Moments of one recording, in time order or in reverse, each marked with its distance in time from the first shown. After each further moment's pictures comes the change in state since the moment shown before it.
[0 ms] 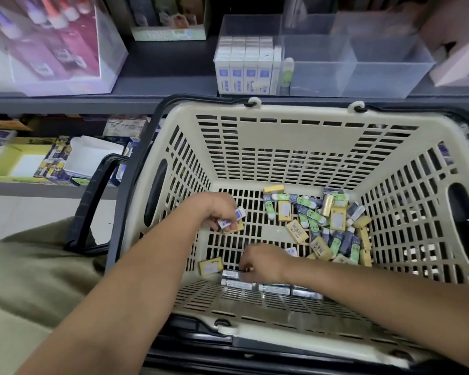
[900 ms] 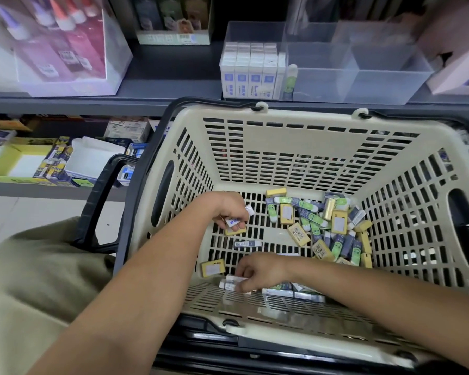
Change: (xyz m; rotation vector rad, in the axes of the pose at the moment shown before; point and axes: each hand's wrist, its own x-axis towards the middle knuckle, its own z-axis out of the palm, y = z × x) left_hand -0.006 0.013 0.002 0.051 0.016 0.071; right_hand 0.000 -0.010 -0.002 0.276 -0.219 0.098
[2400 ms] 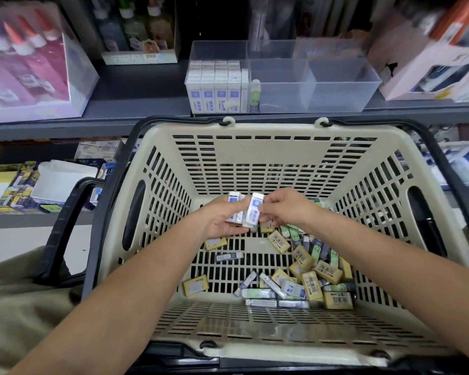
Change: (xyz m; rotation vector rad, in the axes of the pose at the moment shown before) left_hand 0.017 0.019 0.021 -1.042 -0.012 0.156; right_hand -0.053 0.033 -0.102 0.719 0.623 0.161
